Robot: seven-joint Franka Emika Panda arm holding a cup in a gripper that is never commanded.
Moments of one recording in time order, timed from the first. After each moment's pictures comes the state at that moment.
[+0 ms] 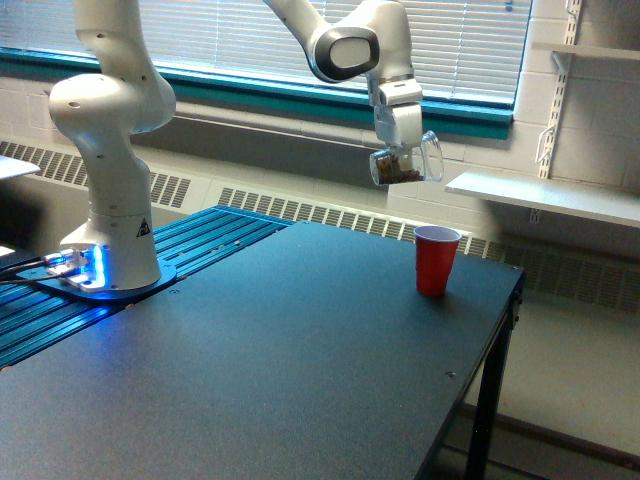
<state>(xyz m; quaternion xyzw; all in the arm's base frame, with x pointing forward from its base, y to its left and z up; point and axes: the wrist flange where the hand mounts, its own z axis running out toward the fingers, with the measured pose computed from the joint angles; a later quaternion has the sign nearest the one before) 0.440 0.251 0.365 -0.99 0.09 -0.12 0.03</state>
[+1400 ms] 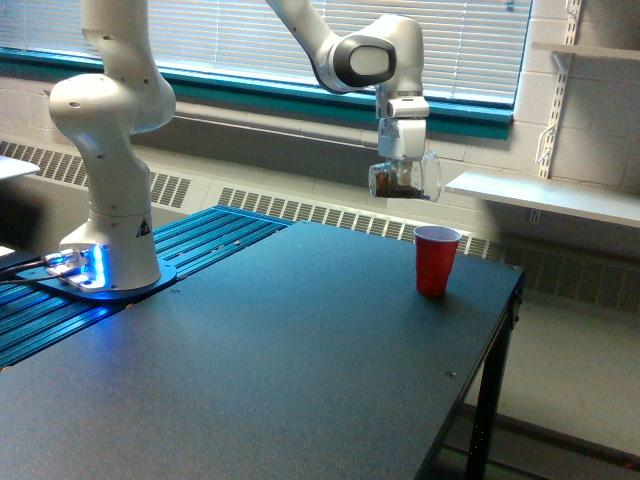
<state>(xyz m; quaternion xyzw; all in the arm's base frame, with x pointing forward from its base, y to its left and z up) 0.450 0.261 0.338 -0.99 0.09 -0.08 -0.03</state>
